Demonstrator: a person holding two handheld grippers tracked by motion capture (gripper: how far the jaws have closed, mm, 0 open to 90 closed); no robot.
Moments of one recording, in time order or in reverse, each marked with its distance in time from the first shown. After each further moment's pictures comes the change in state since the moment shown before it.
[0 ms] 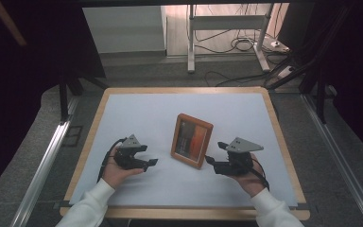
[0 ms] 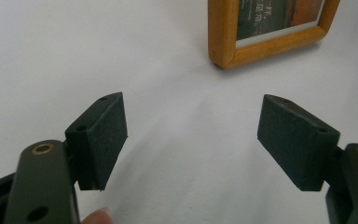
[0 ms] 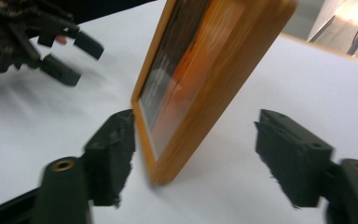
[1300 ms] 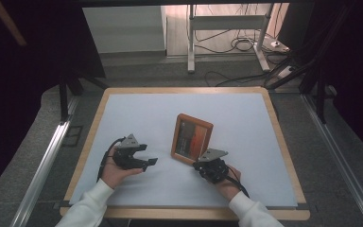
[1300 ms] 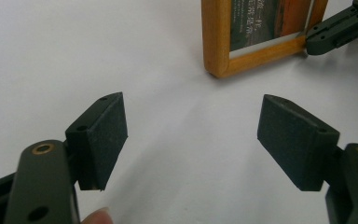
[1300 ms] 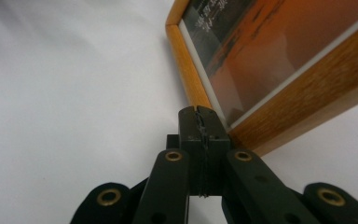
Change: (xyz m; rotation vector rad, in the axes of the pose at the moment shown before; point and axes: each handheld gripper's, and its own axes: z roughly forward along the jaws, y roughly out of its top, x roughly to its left) left arm -0.002 0.003 -0.006 -0.025 -0.003 0.011; right arm 0.032 -0.028 0.069 0.235 0.053 -0.069
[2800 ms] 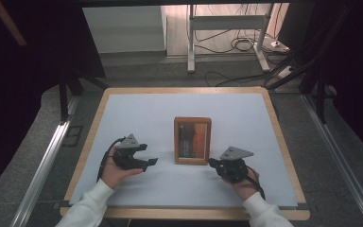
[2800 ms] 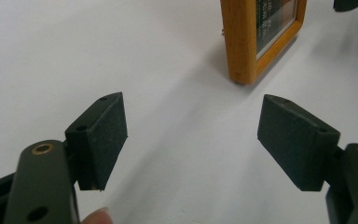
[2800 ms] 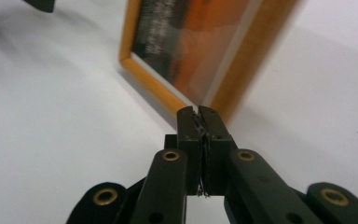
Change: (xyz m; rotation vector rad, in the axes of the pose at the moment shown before) left arm -0.001 0.001 -0.003 -0.010 -0.002 0.007; right arm -0.031 -0.020 -0.048 -0.116 -0.029 0.090
